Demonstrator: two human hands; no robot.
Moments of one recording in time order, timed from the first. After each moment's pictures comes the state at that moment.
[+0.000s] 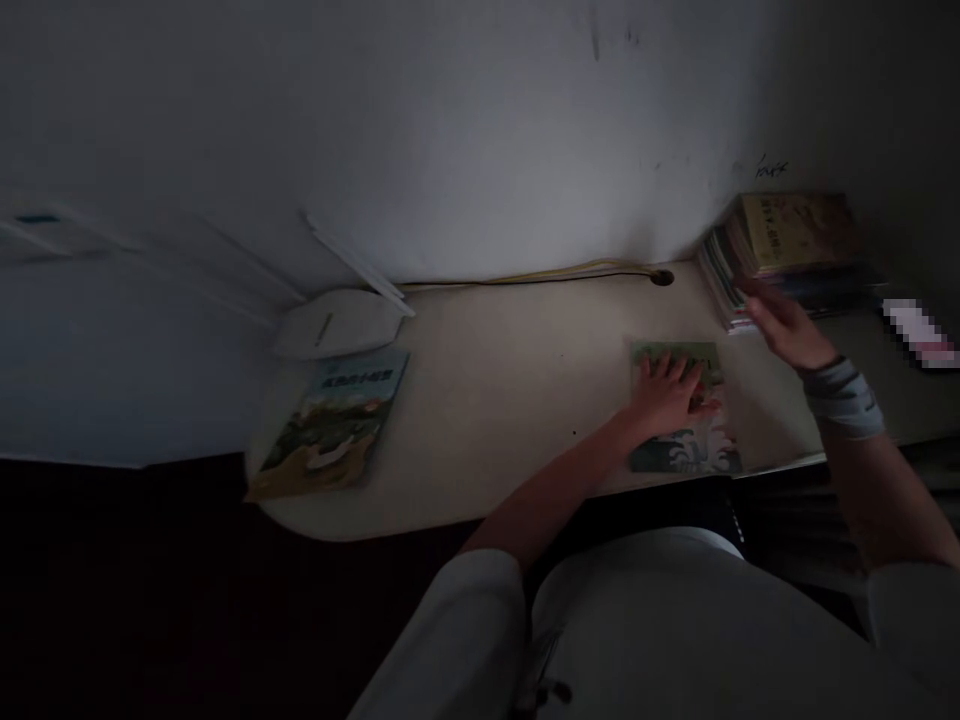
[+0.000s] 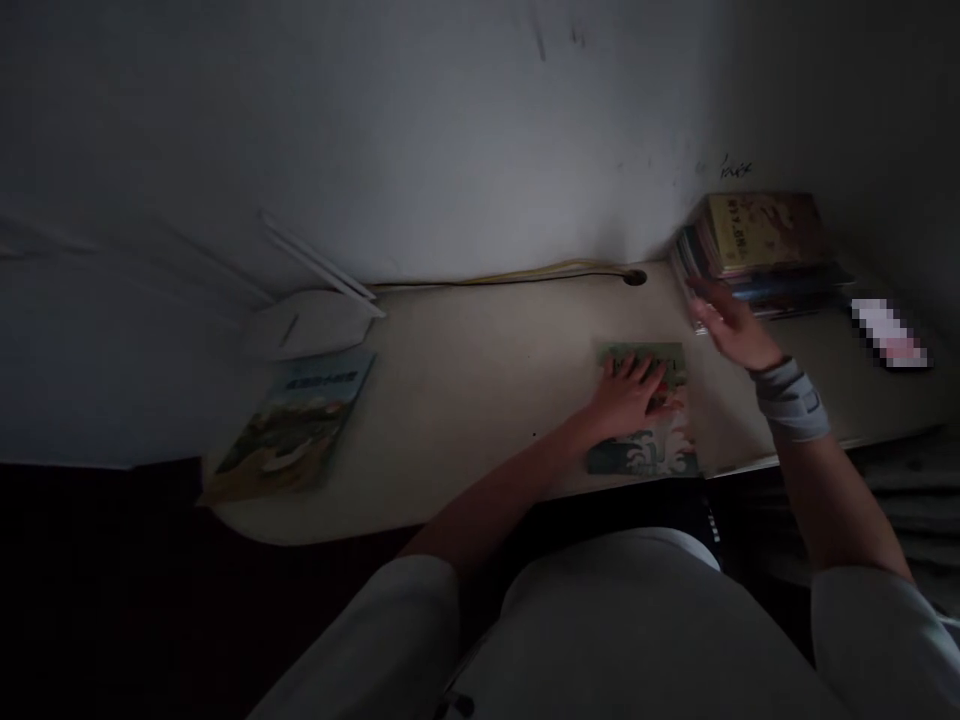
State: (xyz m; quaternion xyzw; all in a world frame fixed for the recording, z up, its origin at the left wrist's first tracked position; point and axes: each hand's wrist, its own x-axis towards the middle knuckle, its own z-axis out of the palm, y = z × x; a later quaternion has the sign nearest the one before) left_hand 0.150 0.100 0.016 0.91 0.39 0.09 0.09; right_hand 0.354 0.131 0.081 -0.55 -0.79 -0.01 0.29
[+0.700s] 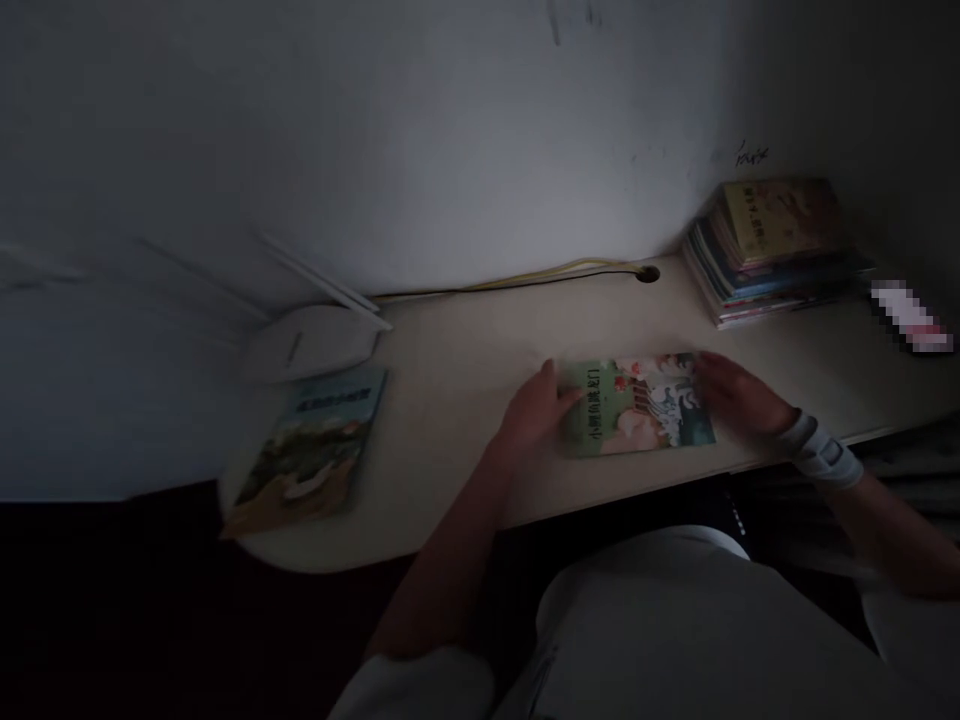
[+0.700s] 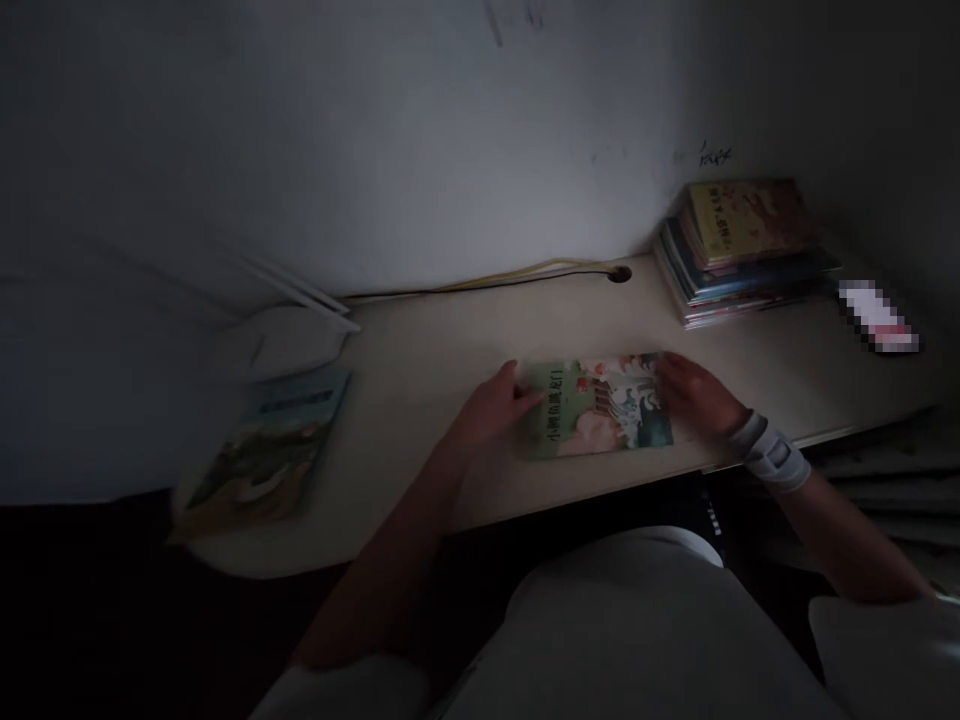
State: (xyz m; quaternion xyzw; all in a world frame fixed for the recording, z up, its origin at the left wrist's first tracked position) left_hand 0.011 0.124 0.031 0.75 0.63 0.04 0.17; right_hand 0.344 0.078 0.006 -0.54 -0.81 0.12 0.20
